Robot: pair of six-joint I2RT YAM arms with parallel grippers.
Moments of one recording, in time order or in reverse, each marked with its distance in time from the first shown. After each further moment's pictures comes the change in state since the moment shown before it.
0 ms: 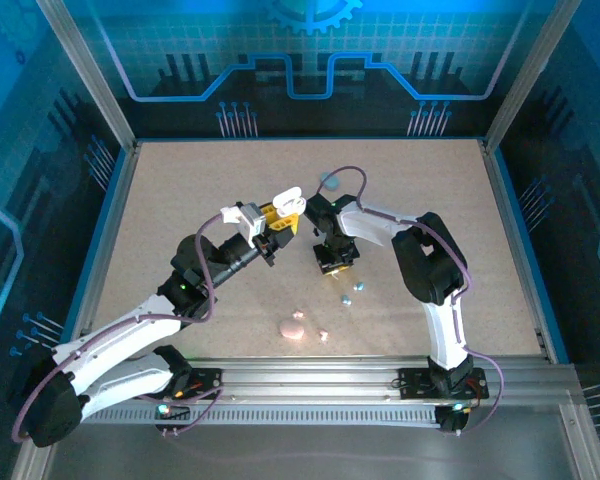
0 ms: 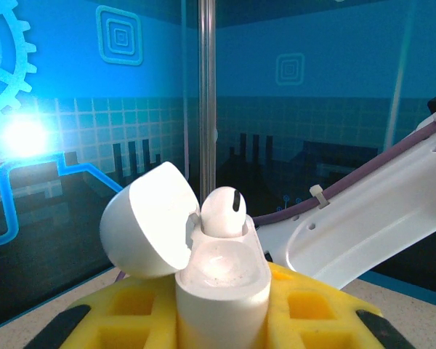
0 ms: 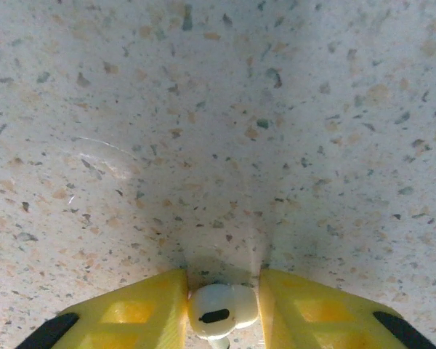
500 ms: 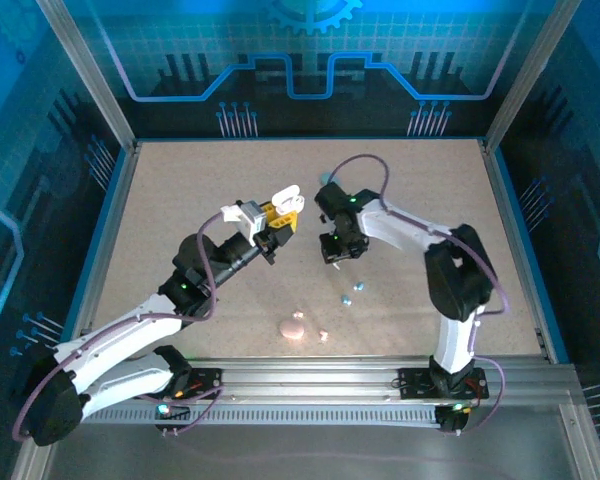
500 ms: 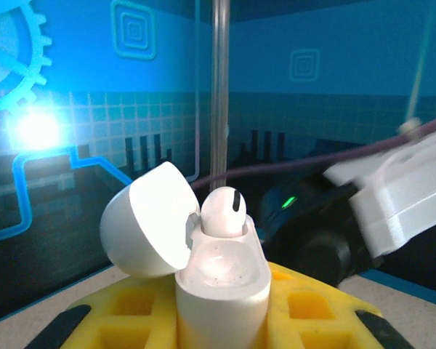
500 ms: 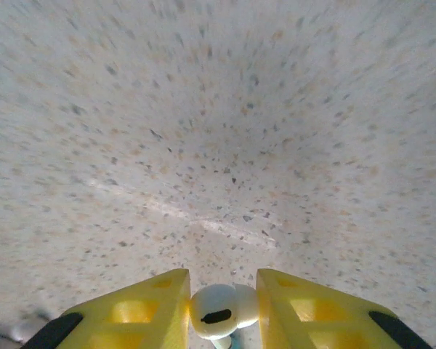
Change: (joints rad) left arm 0.000 0.013 0.000 -0.016 -0.053 -0.009; right arm -0.033 -0.242 -0.088 0.056 -0.032 0.027
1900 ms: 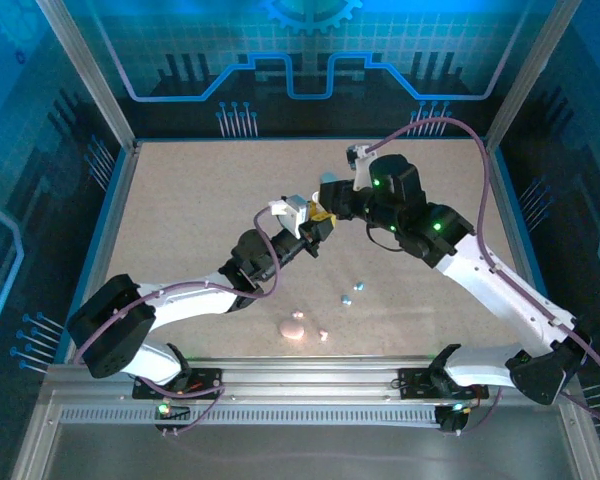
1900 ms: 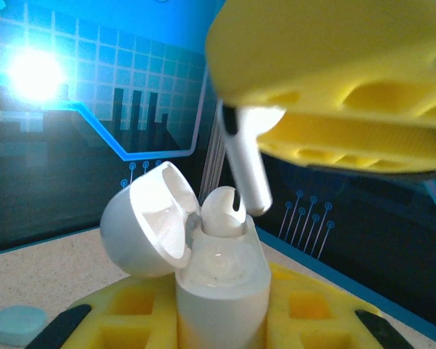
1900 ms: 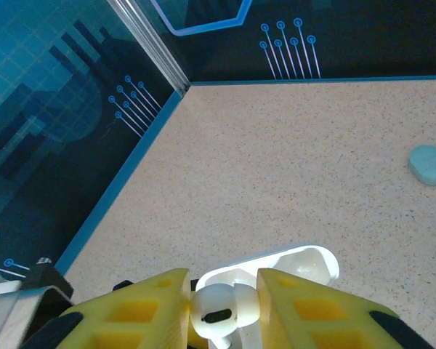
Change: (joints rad) left arm -0.124 0.463 0.093 0.356 -0.172 -0.142; right arm 0.085 -0.567 -0.038 0.429 0.044 0.119
